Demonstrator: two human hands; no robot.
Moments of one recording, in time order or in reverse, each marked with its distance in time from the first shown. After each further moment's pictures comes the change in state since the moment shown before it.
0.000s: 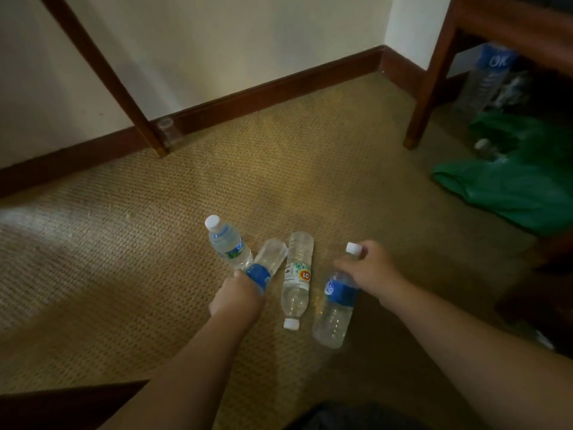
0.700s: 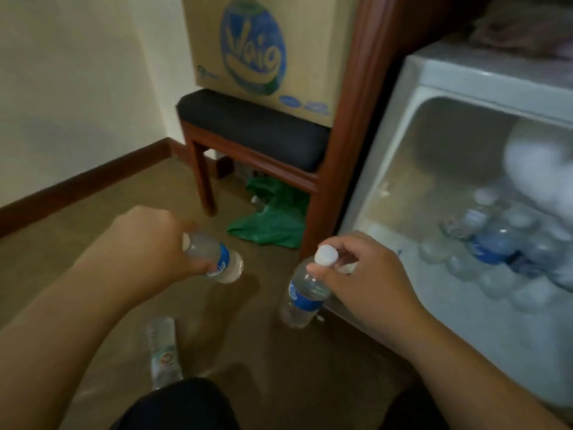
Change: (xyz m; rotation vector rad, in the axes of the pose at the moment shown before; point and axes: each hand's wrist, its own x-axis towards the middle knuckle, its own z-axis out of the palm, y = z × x) left_hand -0.249 0.240 -0.225 0.340 0.271 1.046; right_hand -0.273 -0.013 -0.267 -0.181 0.737 -0.317
